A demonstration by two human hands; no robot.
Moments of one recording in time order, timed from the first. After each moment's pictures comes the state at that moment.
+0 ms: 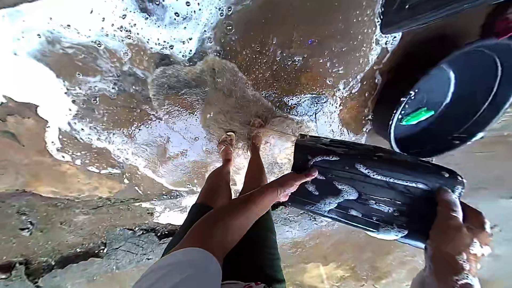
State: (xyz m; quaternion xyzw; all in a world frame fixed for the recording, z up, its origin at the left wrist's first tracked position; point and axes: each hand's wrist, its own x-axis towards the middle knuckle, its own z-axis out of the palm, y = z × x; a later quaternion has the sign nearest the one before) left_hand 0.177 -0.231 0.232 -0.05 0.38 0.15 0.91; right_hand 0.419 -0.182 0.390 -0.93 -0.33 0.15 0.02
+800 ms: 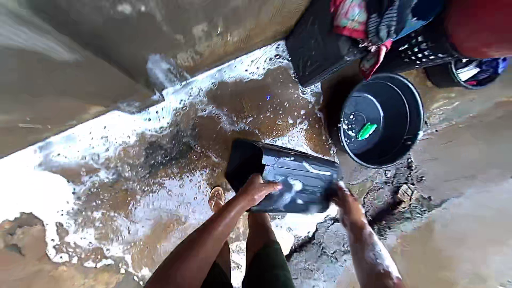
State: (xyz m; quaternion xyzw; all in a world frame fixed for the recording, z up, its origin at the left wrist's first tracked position) left_hand 0.150 -0.081 0.307 0.31 0.49 0.18 0.80; right_hand 0.445 -0.156 0.314 -0.87 -0.19 0.39 0.23
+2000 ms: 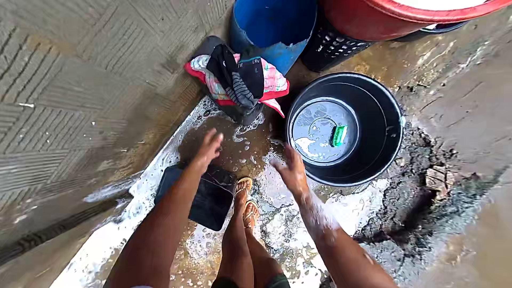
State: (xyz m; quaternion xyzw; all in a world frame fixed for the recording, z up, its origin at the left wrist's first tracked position) left_hand 0.457 0.318 0.242 0.45 0.61 0.07 0.65; right_hand 0.694 0.151 0.243 -0.79 -0.30 0.43 0.33
